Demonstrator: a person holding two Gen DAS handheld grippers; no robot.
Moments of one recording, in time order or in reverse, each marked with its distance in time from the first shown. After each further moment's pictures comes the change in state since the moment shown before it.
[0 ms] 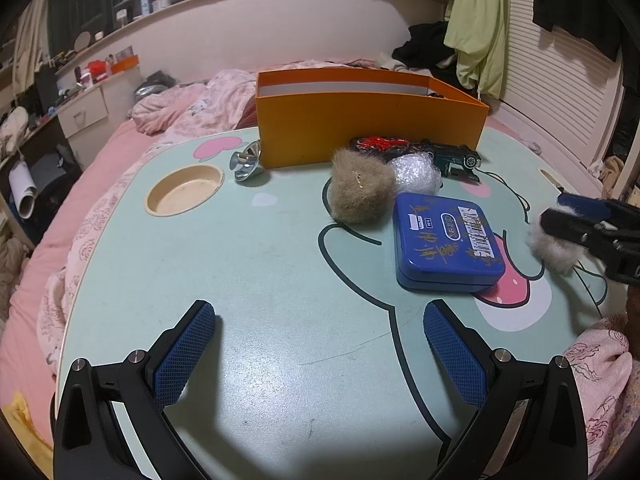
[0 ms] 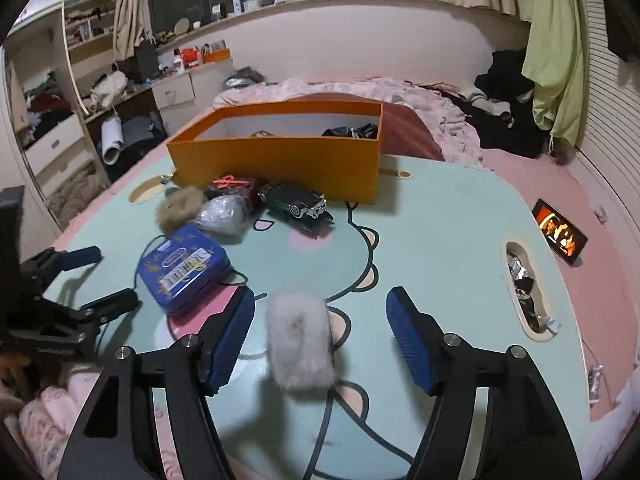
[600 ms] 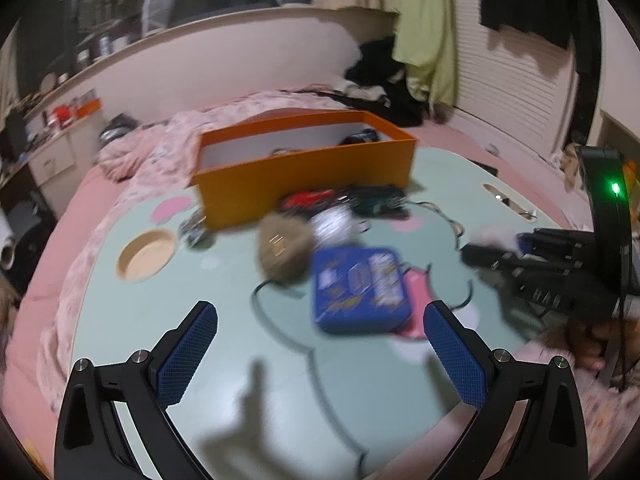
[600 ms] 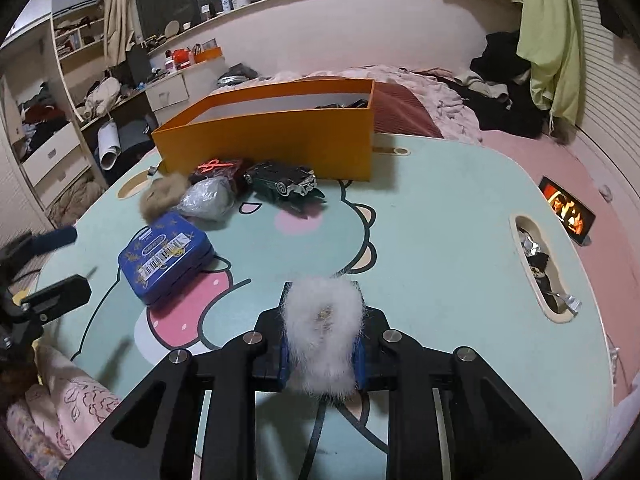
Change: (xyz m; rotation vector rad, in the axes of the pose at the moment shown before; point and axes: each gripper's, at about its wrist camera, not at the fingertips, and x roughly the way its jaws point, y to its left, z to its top) left arm -0.027 -0.040 0.032 0.133 -0.069 -0.118; right arm 0.014 -0.014 -0.017 0.046 0.003 0.010
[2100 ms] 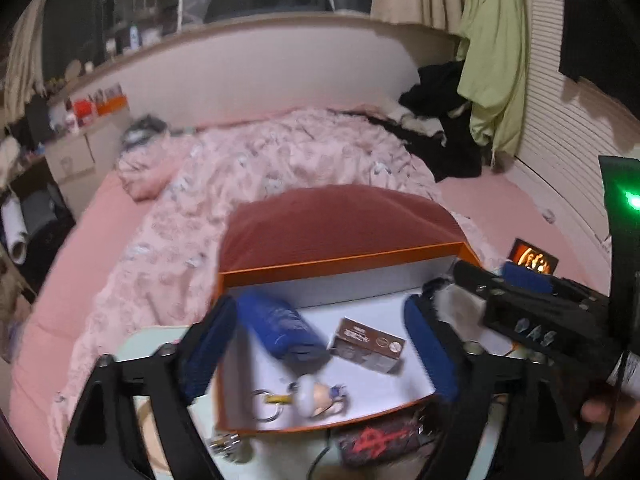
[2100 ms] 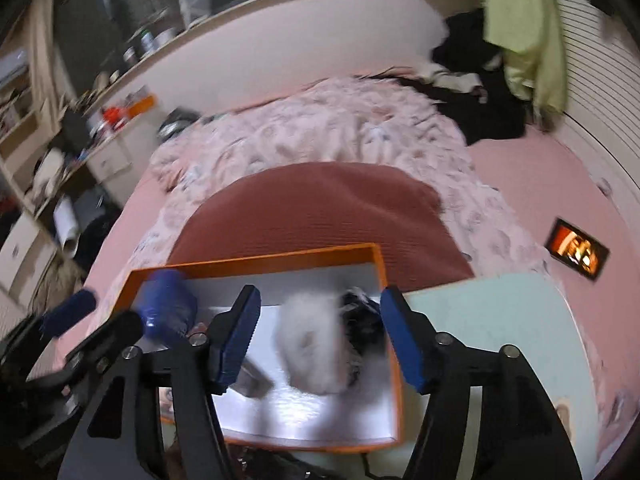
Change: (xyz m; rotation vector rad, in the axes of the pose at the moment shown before) left arm 0.069 0.070 0.148 -0.132 -0.061 0.155; right arm 0.083 -0.026 0.186 0.270 -0.031 -0.092
